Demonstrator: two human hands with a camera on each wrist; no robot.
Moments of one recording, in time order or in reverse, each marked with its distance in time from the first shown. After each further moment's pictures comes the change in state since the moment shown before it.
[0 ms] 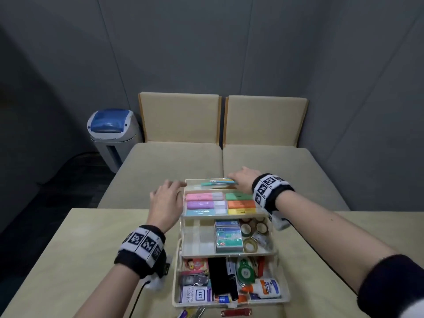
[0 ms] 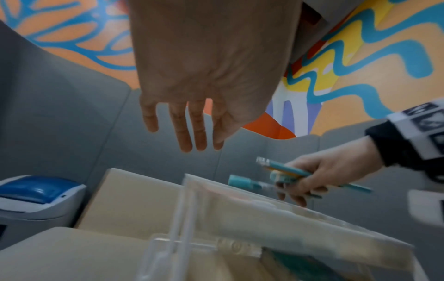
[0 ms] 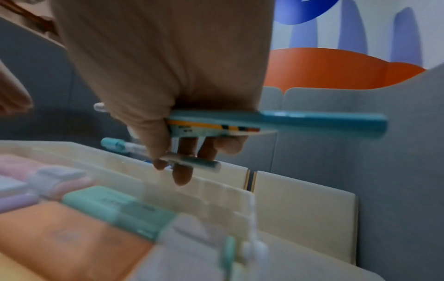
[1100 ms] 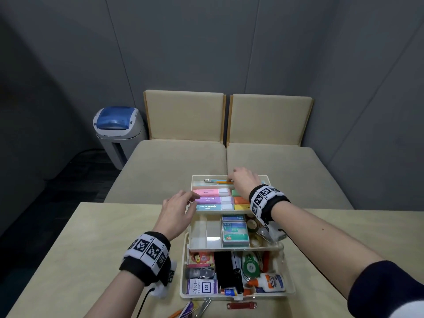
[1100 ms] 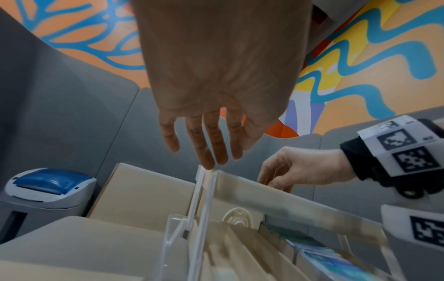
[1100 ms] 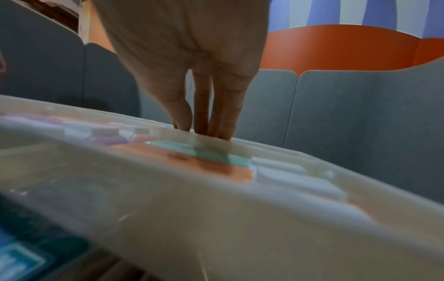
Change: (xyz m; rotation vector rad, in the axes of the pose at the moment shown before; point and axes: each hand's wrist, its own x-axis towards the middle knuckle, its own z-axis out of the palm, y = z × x) left_hand -0.028 -0.014 0.007 -0.094 -0.153 0.107; right_hand -0.001 -0.034 0.023 0.060 0.267 0.068
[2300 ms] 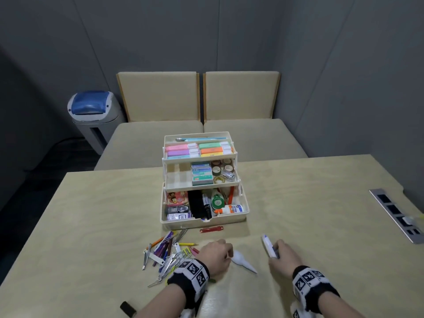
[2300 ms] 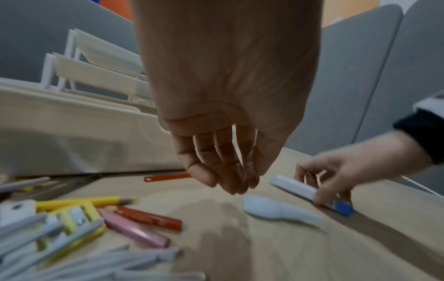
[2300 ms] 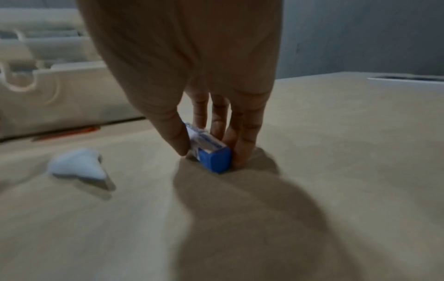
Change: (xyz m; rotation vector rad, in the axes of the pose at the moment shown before) left_hand -0.208 0.106 0.162 0.198 -0.705 0.159; right_hand -0.380 0.056 0.171 0.538 -0.361 0.683
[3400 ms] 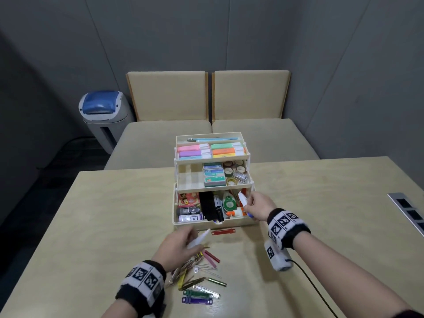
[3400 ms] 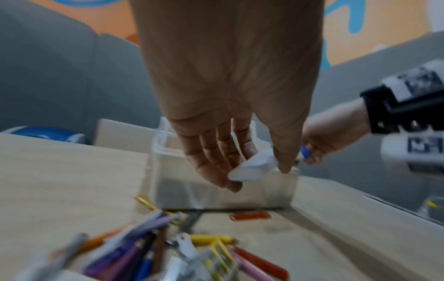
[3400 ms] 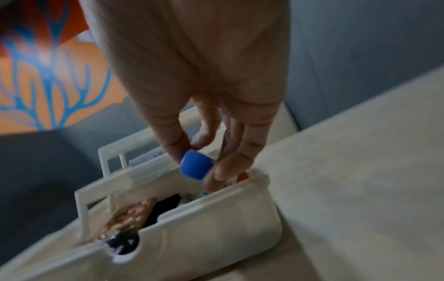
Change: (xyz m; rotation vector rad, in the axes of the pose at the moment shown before) left_hand -0.073 -0.086 -0.060 -0.280 0.320 -0.081; right_hand 0.032 -0.163 -0.070 0.195 0.067 -0.217
